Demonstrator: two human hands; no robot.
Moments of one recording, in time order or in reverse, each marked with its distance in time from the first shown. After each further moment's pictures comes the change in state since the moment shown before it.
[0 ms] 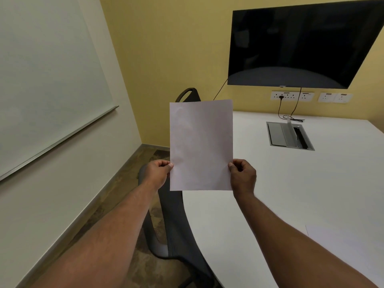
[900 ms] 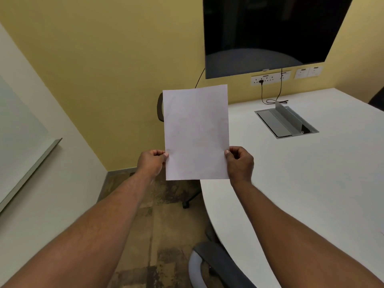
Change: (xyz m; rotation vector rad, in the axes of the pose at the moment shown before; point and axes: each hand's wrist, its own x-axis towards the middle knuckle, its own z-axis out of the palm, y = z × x) left_hand 0.452 0.045 -0.026 0.049 -0.324 0.089; right_hand 0.195 0.012 0.323 -0.083 0.370 0.026
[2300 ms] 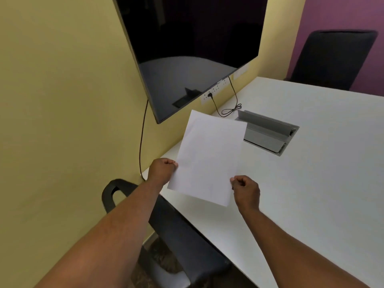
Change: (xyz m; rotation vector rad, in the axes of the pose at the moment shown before) left_hand 0.638 0.118 0.255 0.328 -0.694 0.241; right_hand 0.378 0.132 0.315 -0.094 0.628 0.406
